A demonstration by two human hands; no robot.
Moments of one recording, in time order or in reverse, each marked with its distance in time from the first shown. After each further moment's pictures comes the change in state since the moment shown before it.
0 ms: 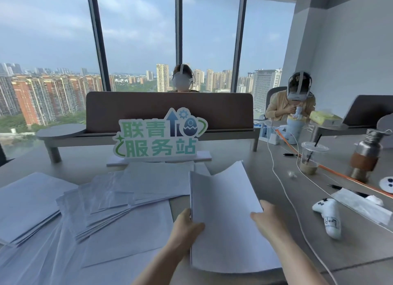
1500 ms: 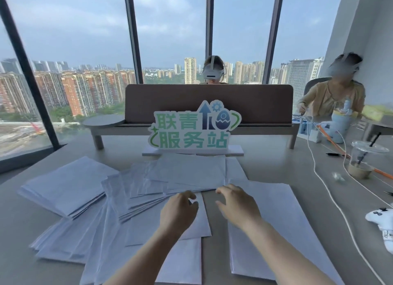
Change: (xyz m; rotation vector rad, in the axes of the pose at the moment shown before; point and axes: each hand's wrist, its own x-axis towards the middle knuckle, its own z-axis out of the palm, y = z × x) left_hand 0.005 0.001 -0.093 0.748 0.370 0.159; right_hand -0.007 -0.073 0.121 -0.541 -0.238 -0.685
